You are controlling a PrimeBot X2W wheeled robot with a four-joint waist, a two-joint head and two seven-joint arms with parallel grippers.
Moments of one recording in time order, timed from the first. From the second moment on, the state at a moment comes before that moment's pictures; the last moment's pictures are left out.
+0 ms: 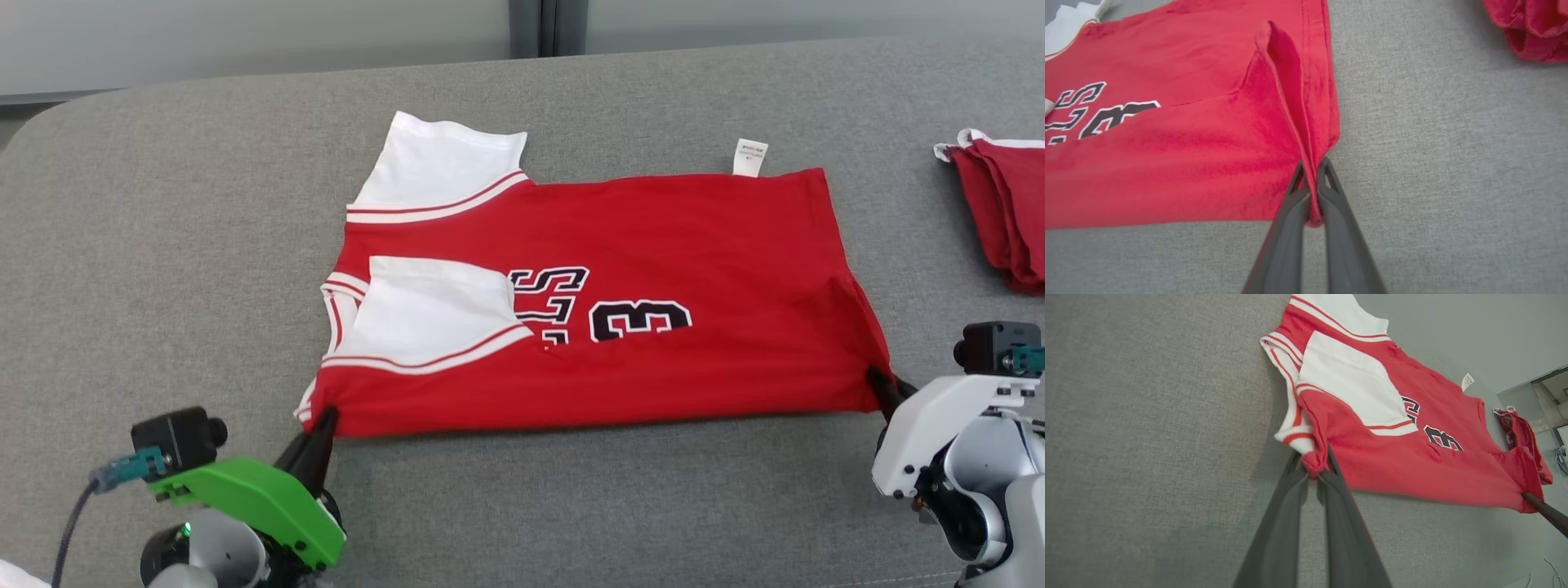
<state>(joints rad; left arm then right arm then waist) -0.11 0.44 -0.45 -0.07 -1.05 0.27 0.17 -0.13 -0.18 -0.13 0.12 0.33 0.13 0.51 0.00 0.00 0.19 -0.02</state>
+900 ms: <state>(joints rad) -0.25 0.63 -0.45 -0.15 -0.93 0.28 0.29 -0.05 -0.14 -0.18 -0.06 0.29 0.13 0.47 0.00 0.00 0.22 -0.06</state>
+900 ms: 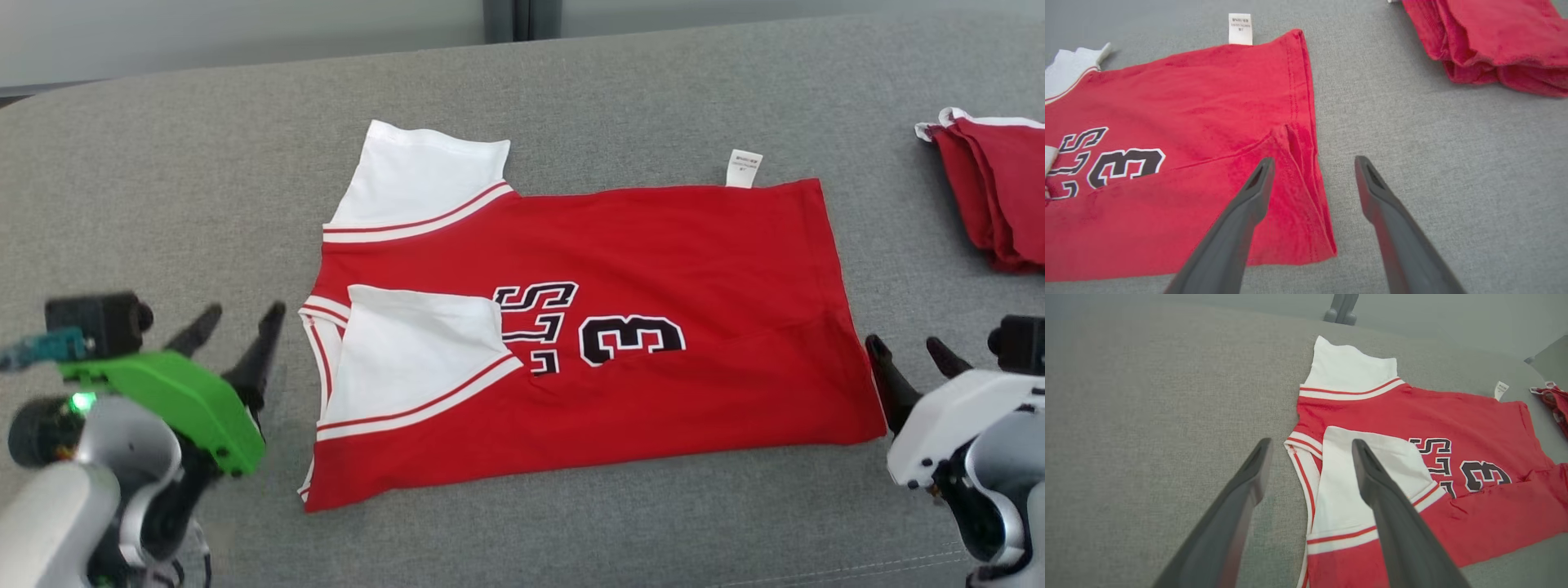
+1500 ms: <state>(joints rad) -0.96 0.62 -0.55 0.31 -0.90 0.06 0.68 -0.49 -0.17 0.20 0.05 0.33 0.13 0.43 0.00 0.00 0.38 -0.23</state>
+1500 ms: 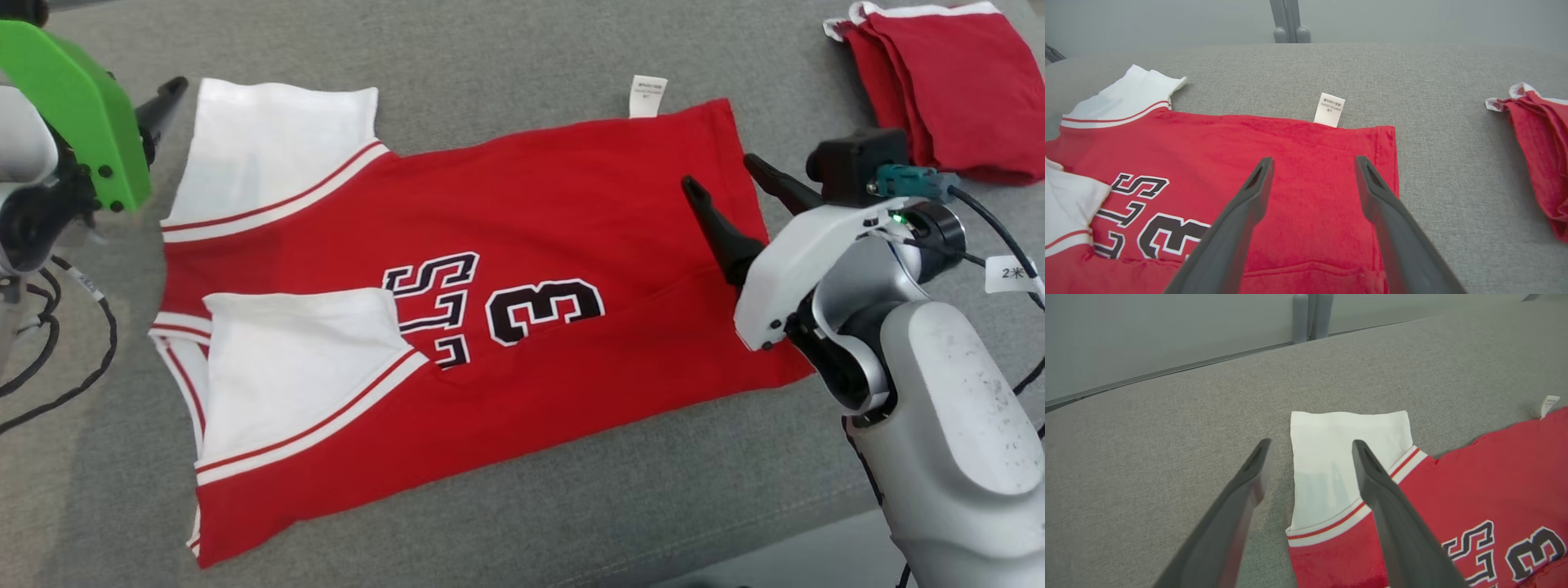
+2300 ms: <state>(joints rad) -0.97 0.75 -0.50 0.32 -0.93 0.13 0.77 -0.68 -0.18 0.29 0.24 0.38 0.13 0.31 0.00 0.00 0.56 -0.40</state>
